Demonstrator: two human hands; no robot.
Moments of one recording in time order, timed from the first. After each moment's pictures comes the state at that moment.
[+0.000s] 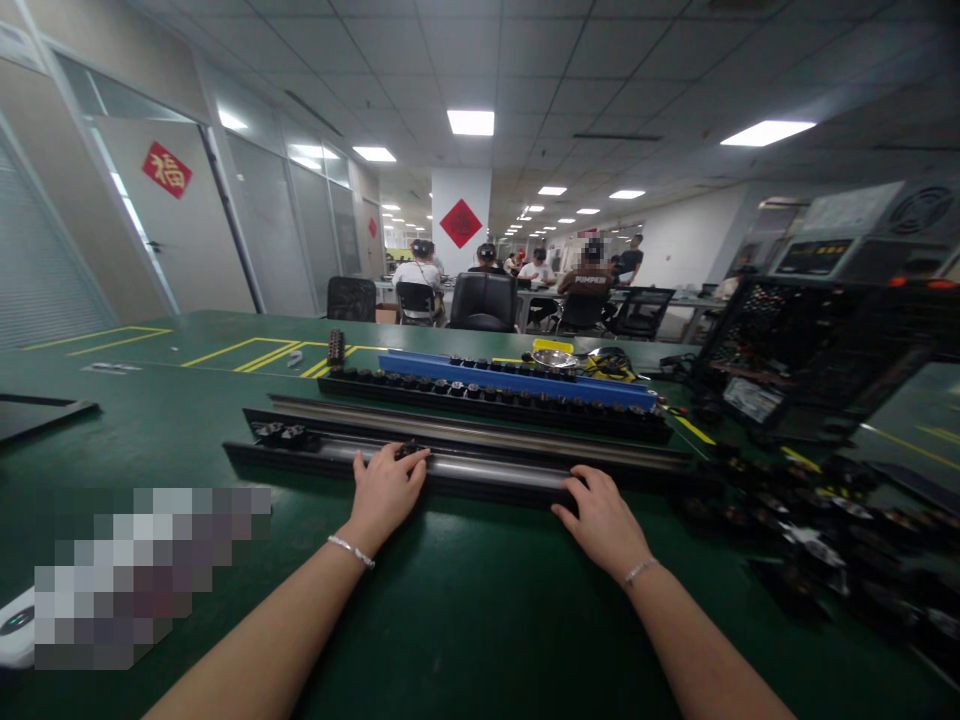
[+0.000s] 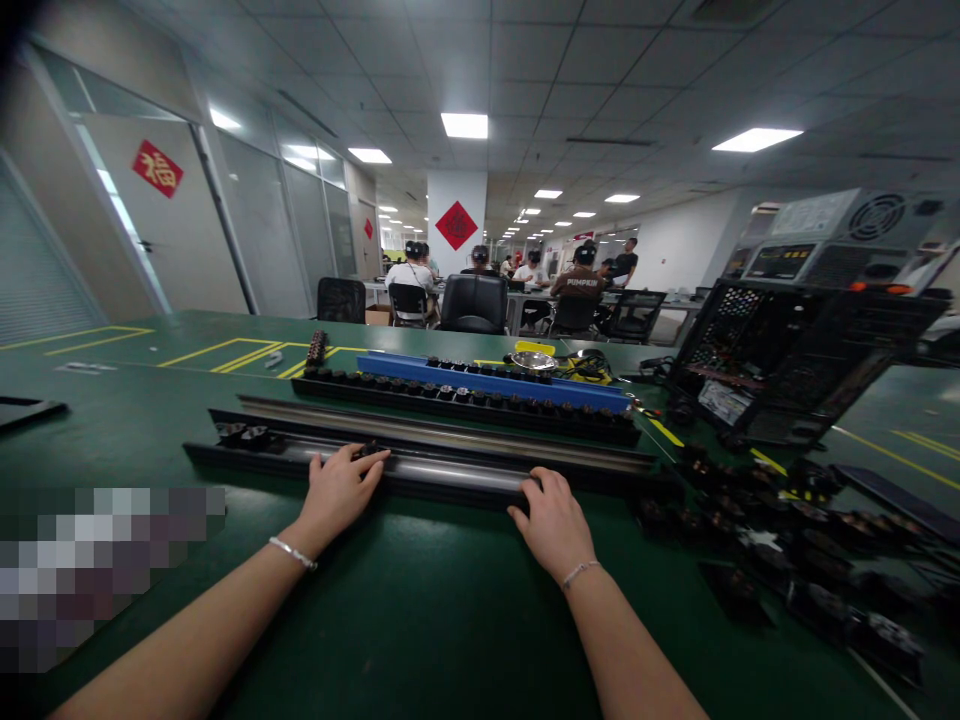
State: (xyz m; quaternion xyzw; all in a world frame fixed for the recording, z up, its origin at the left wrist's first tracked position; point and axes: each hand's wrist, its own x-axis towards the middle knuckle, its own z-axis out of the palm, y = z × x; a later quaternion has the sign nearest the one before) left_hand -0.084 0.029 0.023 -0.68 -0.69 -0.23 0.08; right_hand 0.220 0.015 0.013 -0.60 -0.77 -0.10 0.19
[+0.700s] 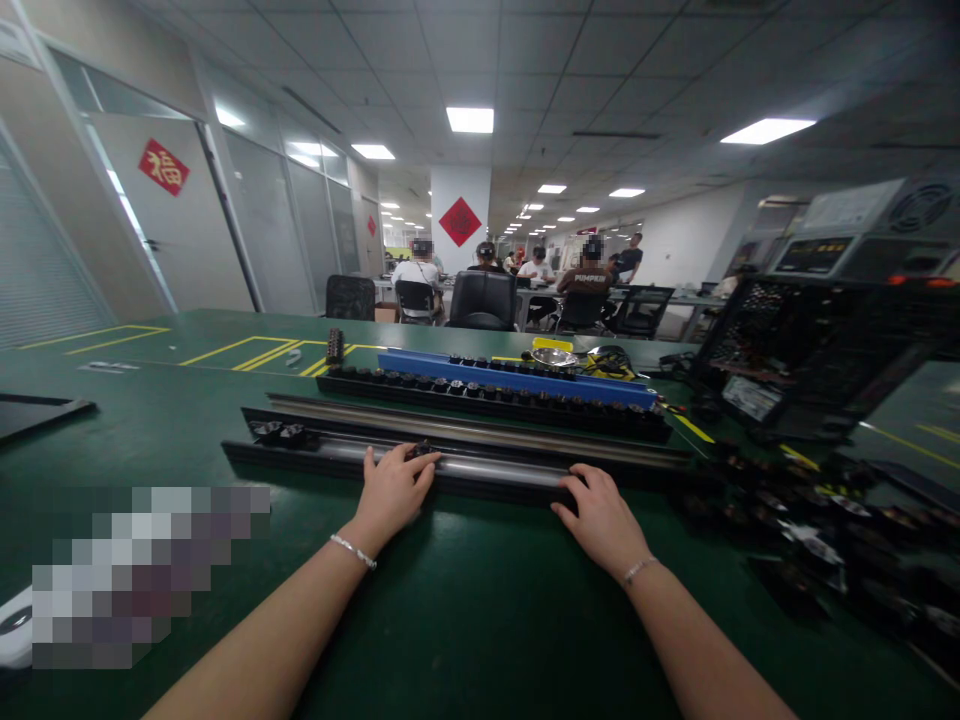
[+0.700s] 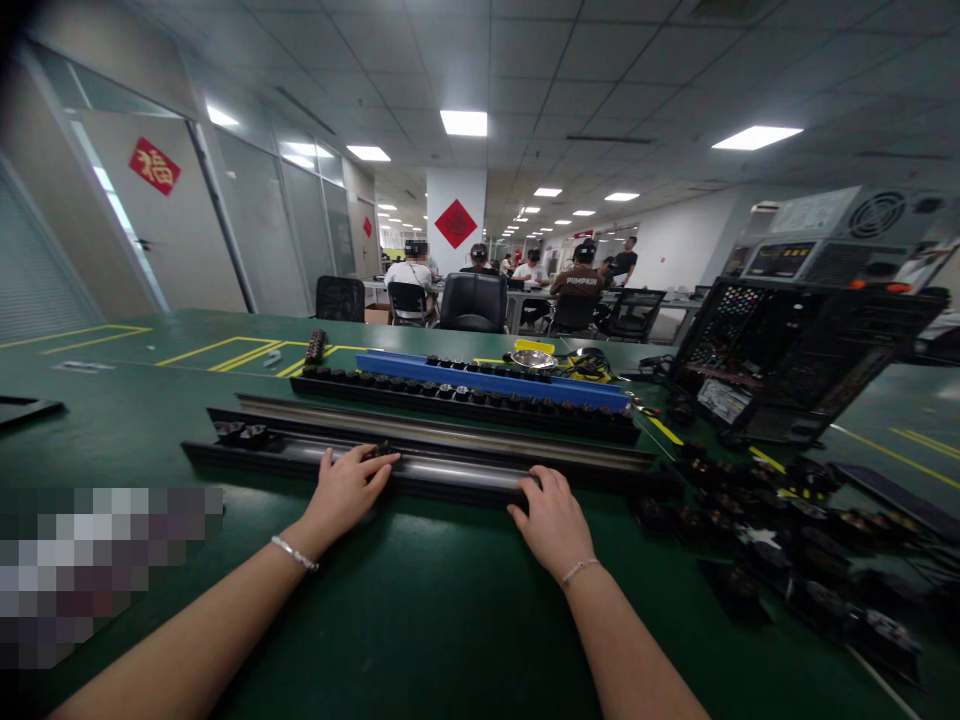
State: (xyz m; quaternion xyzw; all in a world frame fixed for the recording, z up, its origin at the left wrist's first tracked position) left_hand -0.081 0.030 0.021 -0.73 -0.64 -0.24 0.07; right_hand 0.219 0.015 0.012 -0.60 -0.77 -0.11 0.19
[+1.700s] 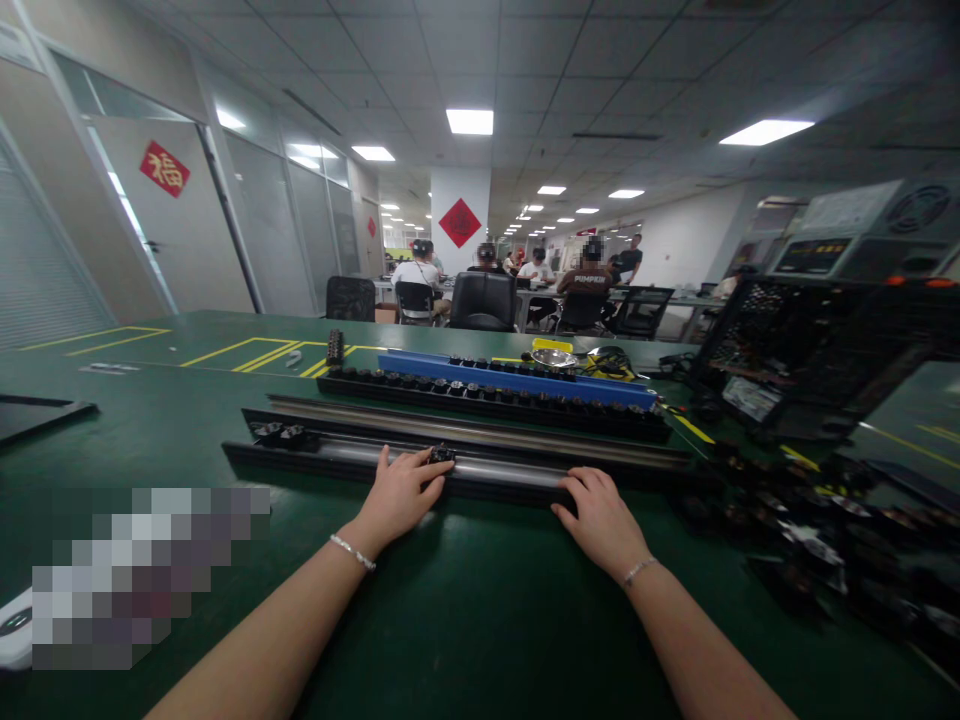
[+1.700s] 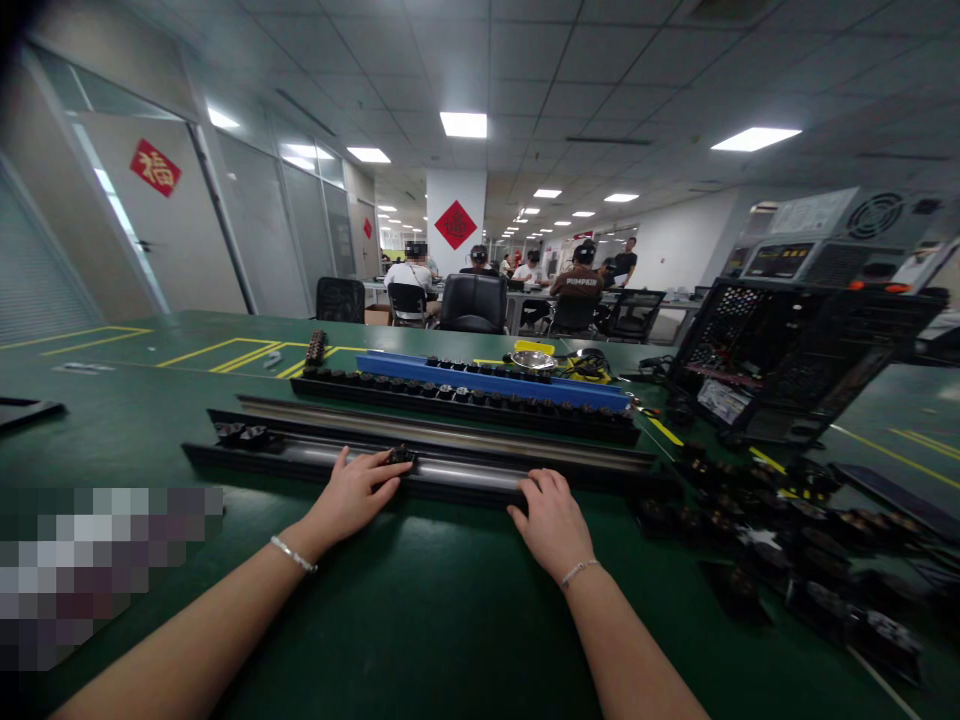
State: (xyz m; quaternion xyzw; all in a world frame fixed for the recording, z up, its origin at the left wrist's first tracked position) left_hand -0.080 0.028 0.023 -0.79 -0.57 -0.23 0.01; right_hand 0.221 0.017 0.011 -0.58 -0.78 -0.11 0.19
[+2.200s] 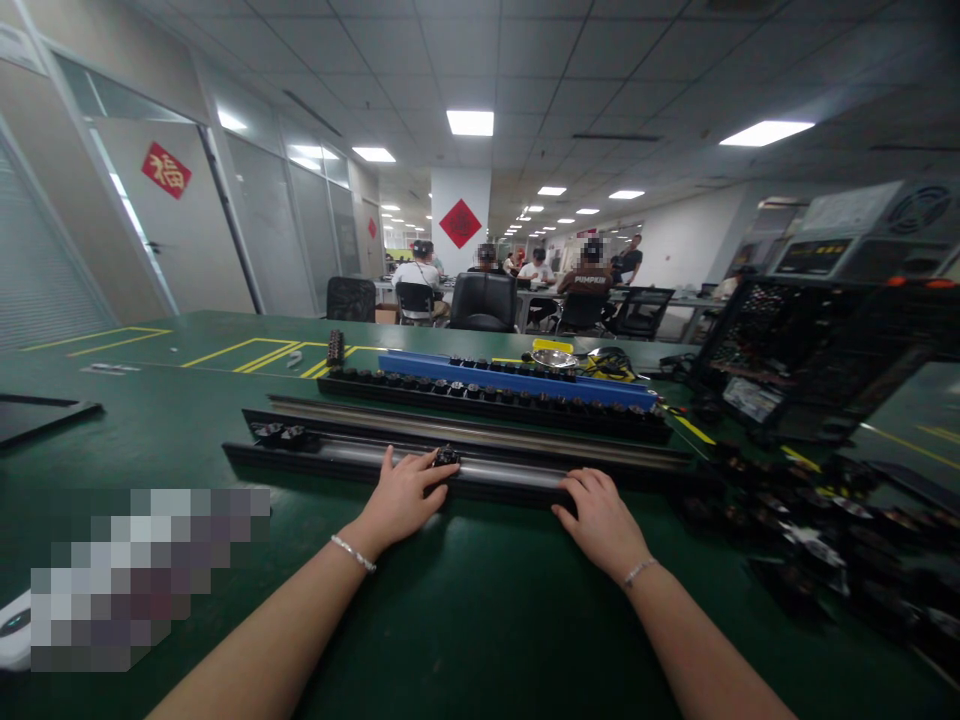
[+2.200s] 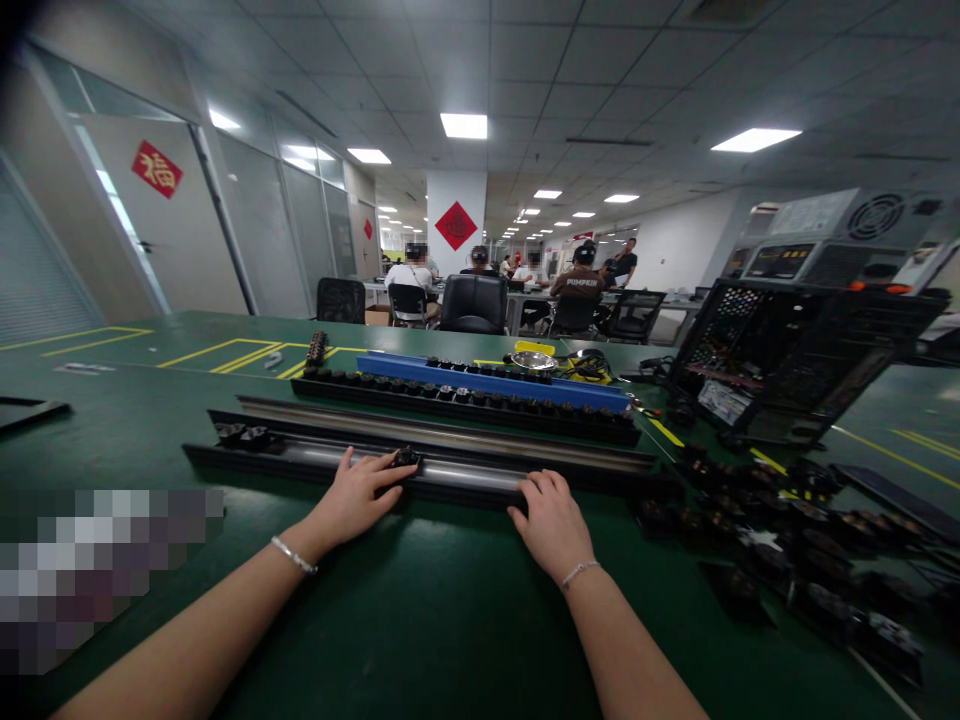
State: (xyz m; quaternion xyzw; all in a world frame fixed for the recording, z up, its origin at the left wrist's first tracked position) left_hand -0.079 0.026 0.025 -0.81 -0.55 -0.20 0.00; right_hand 0.221 0.017 0.010 -0.58 -0.78 -0.11 0.19
